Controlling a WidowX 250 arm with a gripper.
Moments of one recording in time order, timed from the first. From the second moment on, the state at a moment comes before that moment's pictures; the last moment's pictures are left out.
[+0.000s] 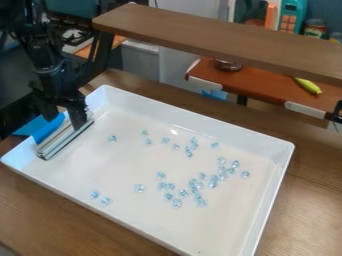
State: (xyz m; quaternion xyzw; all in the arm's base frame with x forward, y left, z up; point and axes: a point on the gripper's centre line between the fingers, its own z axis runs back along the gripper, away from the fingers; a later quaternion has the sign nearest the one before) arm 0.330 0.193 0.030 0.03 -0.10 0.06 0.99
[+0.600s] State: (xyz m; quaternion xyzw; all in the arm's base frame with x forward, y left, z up) arm 0.330 0.193 0.007 0.02 -0.08 0.07 0.99
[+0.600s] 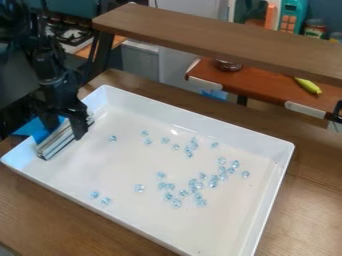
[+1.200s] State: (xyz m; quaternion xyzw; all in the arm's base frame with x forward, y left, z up) arm 0.337 0.203 -0.001 0.04 -0.06 0.07 0.99
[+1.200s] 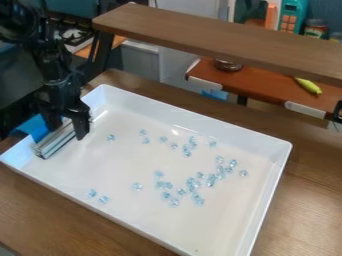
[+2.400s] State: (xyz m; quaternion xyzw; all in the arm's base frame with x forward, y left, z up) arm 0.335 0.149 -0.016 -0.01 -0.01 0.07 1.00
